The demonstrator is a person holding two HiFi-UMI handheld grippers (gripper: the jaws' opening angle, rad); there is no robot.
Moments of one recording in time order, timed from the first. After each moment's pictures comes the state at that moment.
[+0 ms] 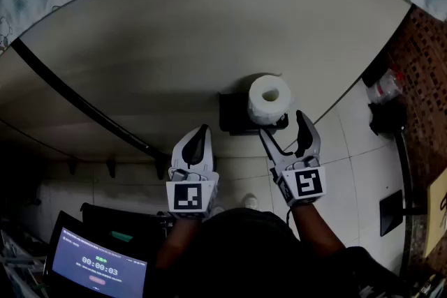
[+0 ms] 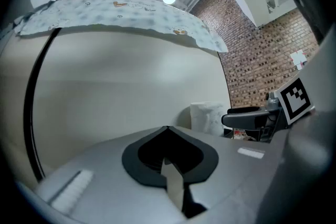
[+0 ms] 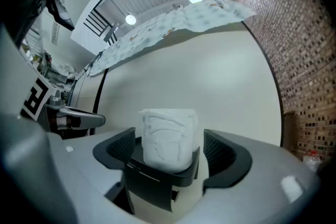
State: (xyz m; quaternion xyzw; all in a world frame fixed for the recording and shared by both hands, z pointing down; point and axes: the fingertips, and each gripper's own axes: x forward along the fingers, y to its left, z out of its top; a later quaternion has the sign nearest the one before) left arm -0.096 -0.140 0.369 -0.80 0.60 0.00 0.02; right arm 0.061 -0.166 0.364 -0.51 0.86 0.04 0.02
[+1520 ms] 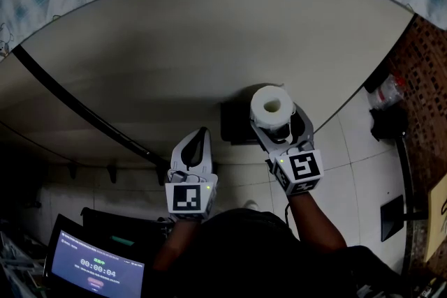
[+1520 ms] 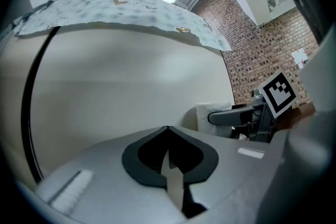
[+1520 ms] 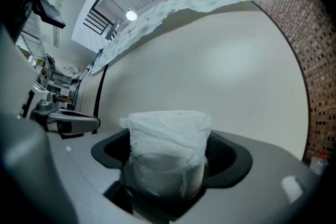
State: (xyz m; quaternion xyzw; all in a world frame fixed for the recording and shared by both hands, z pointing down) left arm -0.101 -0.153 0.365 -0.79 0.61 0.00 0.02; right arm 0.039 -0.209 0.366 -0.47 0.88 0.02 -0.02
